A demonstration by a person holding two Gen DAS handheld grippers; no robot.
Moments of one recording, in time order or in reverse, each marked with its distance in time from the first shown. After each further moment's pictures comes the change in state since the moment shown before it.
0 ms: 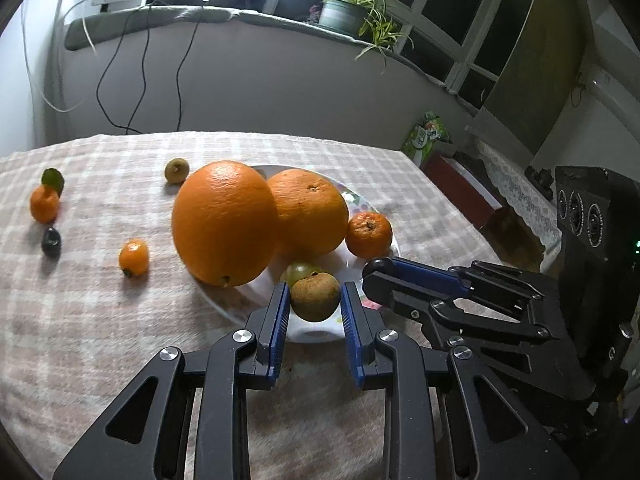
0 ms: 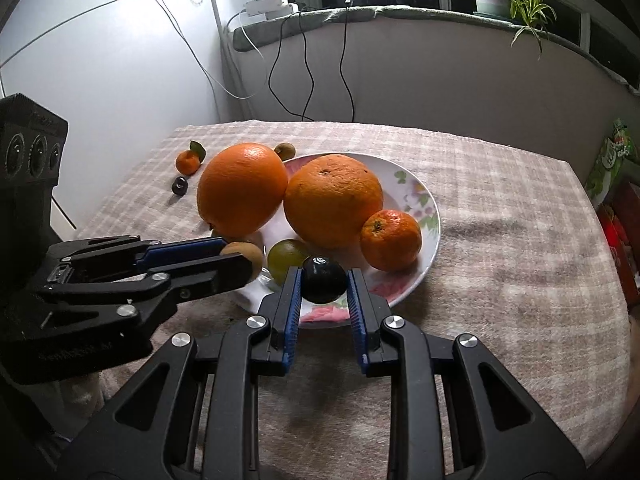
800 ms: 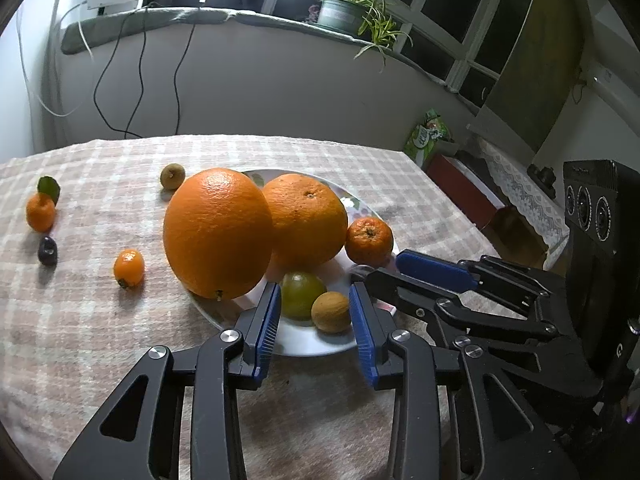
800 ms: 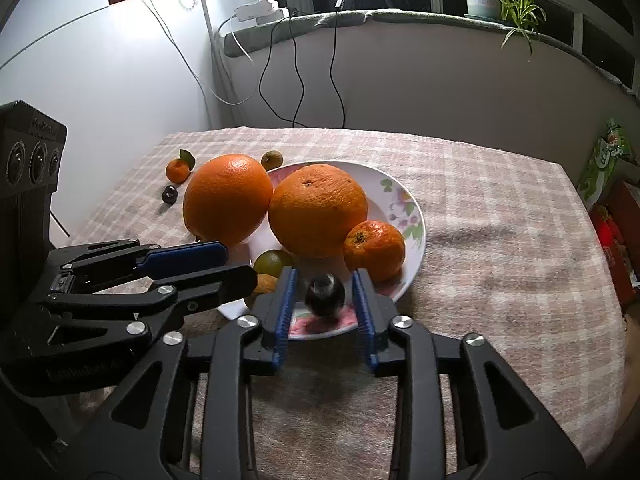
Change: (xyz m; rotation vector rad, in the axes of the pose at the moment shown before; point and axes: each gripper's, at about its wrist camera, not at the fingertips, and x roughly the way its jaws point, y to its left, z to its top) left arm 0.004 -0.002 0.006 0.009 0.000 0.007; right arm -0.002 -0.008 0.005 0.012 -0.018 -0.024
